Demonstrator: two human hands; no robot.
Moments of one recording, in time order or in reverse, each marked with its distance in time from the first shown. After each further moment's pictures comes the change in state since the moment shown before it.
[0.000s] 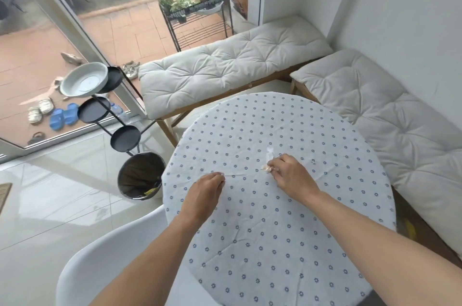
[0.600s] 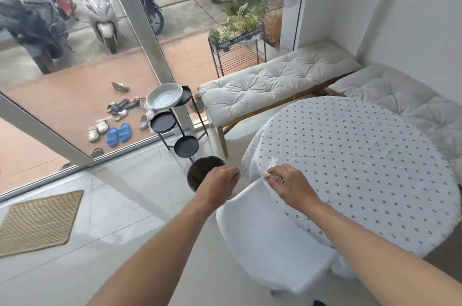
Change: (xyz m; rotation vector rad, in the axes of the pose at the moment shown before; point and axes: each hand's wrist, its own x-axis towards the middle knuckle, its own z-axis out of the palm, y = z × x) left_hand -0.178 -0.143 -0.240 0.033 -0.005 0.123; right_hand -0.086 -0.341 0.114 0.195 0.115 -0.007
